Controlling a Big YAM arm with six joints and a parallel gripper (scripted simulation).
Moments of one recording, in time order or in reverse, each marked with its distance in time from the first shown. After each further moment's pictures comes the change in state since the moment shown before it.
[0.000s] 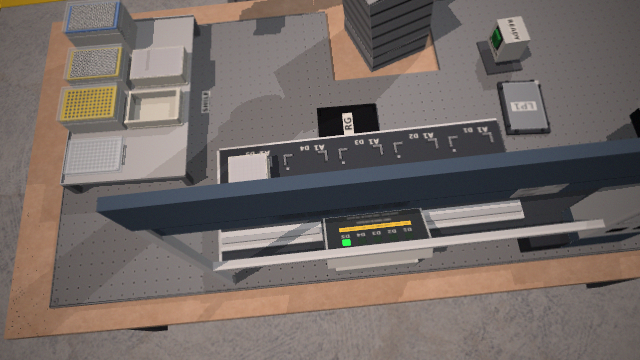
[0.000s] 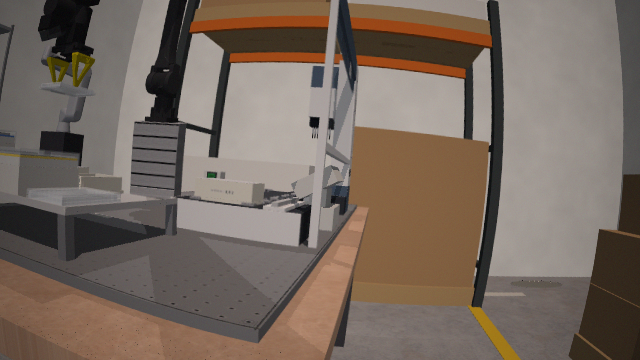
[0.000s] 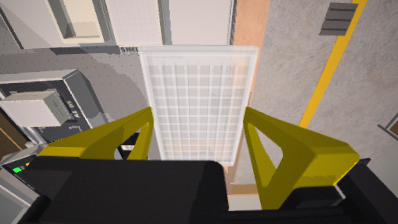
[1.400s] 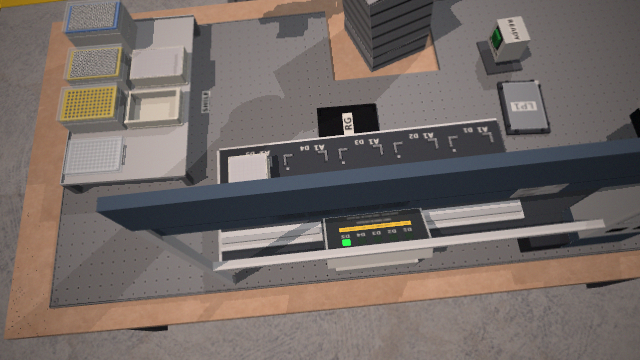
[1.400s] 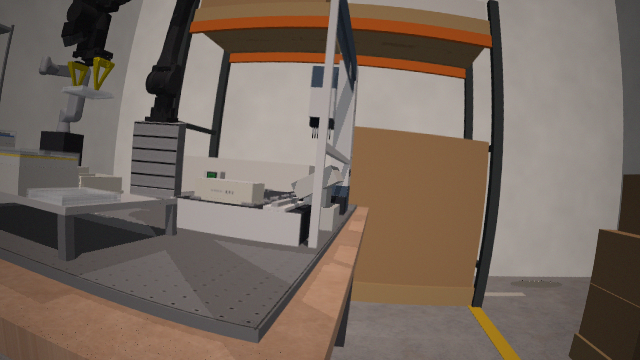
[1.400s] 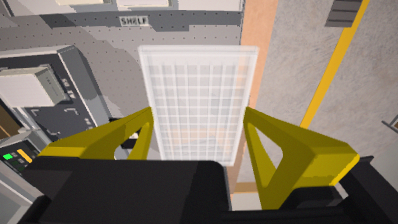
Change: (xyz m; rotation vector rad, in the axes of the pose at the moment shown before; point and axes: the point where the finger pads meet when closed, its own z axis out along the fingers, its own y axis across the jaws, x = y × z) arm 0.061 0.016 -0.002 -0.001 0.000 -0.005
